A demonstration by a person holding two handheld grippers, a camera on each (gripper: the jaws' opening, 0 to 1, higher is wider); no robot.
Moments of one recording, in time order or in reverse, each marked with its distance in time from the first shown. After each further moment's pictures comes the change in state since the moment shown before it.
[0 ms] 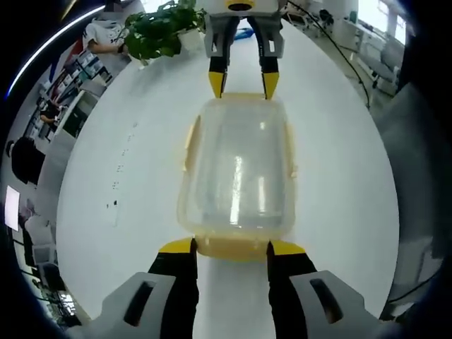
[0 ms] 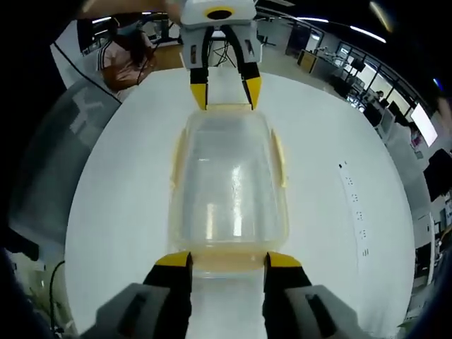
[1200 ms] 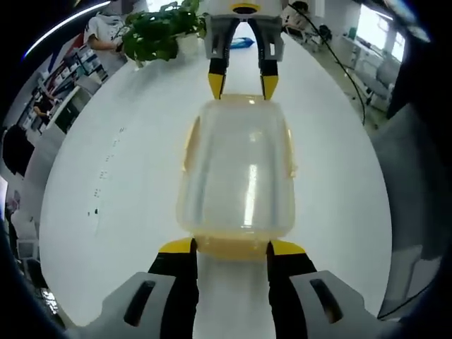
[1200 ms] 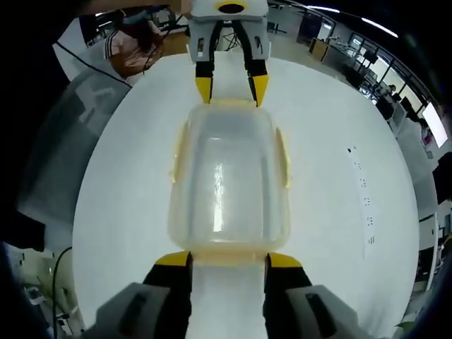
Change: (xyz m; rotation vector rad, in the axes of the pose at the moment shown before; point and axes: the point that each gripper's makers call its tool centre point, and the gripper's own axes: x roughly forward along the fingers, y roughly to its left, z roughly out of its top) left arm 0.022 -0.014 0.015 -0.061 -0.065 -0.085; right arm -0.006 0.006 -0.025 -0.032 0.099 0.068
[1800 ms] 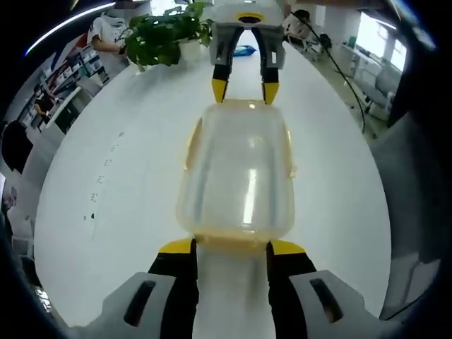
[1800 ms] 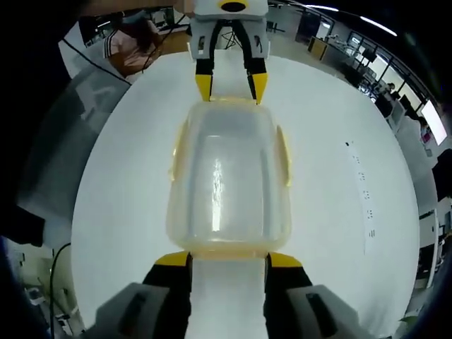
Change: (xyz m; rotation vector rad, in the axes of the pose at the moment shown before) left arm 0.006 -0.001 0.008 -0.021 -0.051 -0.017; right arm -0.002 0.000 -0.012 0.011 0.000 -0.002
